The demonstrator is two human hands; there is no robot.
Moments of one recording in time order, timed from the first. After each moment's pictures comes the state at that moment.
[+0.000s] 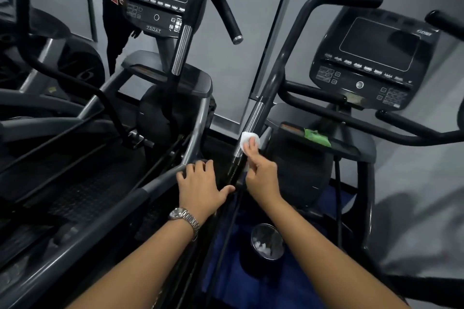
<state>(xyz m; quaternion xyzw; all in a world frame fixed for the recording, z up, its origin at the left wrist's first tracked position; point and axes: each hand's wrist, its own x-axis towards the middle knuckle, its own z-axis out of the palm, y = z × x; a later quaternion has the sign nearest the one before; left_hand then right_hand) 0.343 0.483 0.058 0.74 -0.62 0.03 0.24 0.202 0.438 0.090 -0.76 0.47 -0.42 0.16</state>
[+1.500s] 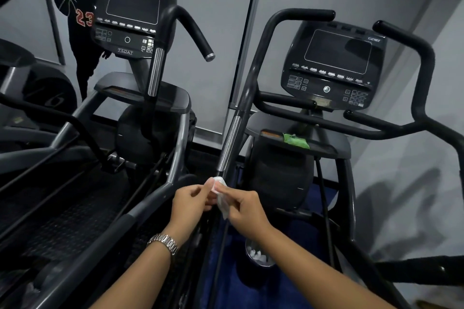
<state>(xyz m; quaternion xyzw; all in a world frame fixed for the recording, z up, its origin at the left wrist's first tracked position) 0.342 0.491 0.078 0.52 -0.42 -0.48 0.56 0.193 0.479 0.071 -0.79 0.41 -0.40 0.21</state>
